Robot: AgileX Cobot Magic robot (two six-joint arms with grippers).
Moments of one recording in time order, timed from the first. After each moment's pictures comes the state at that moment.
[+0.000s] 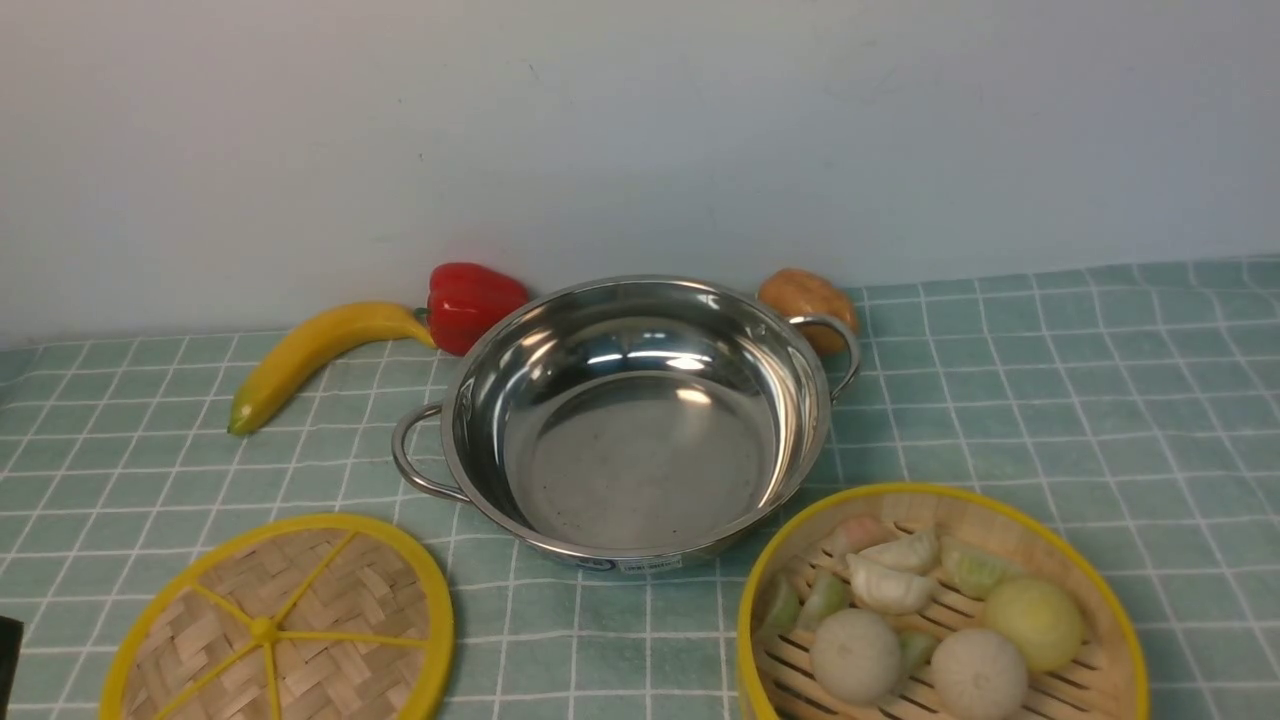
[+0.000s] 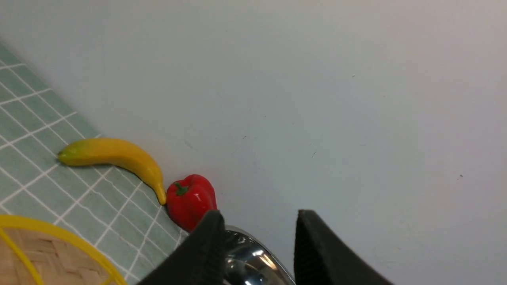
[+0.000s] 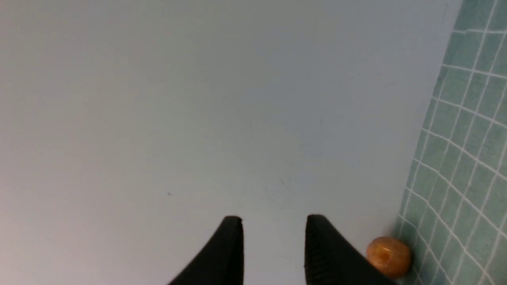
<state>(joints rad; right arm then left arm) -0.04 0.00 0.01 0.63 0.01 0.93 0.03 0.00 0.01 -0.24 -0.01 -0.64</state>
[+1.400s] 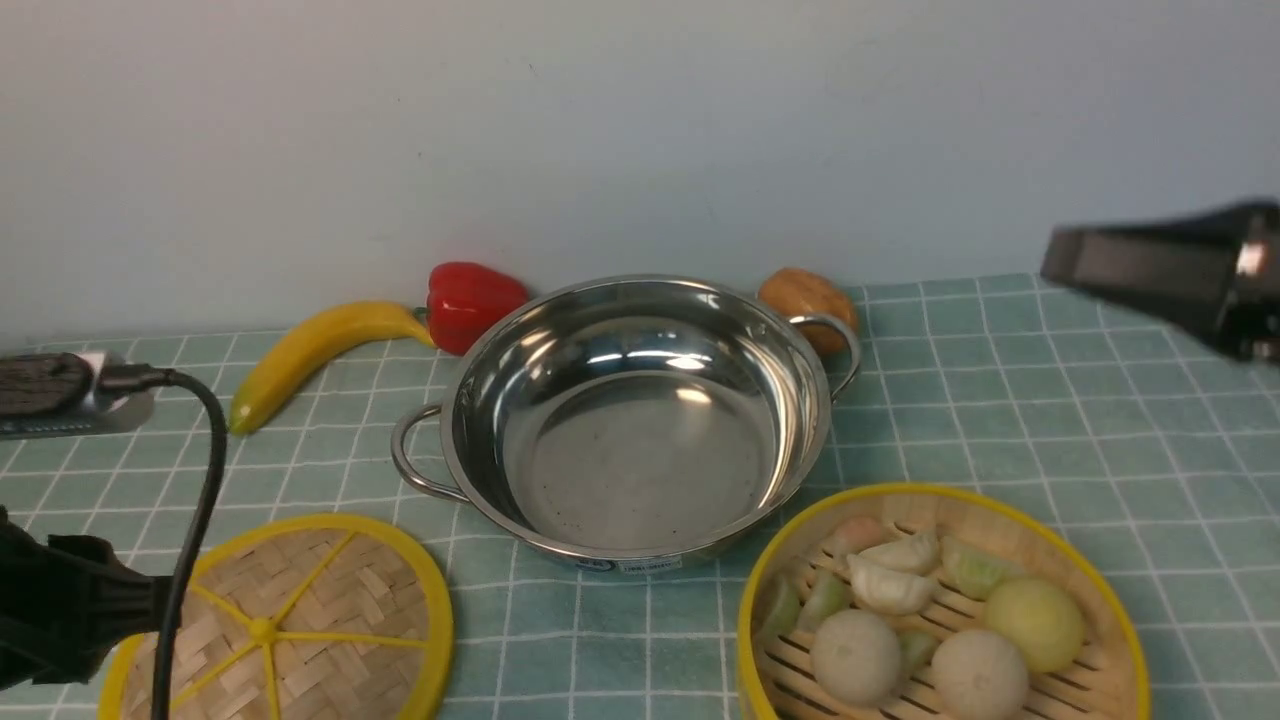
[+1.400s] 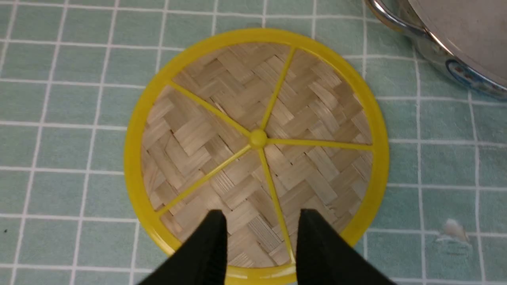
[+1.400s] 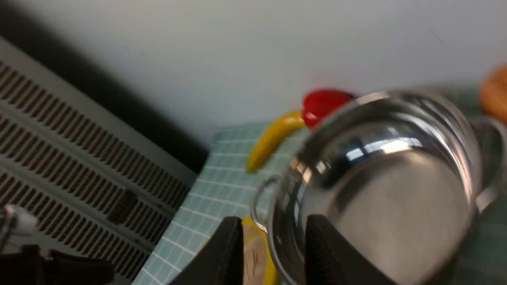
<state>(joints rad) -0.04 1.15 -0.81 -1.56 -0.80 2.11 0.03 0.92 -0.72 -0.04 0.86 0.00</state>
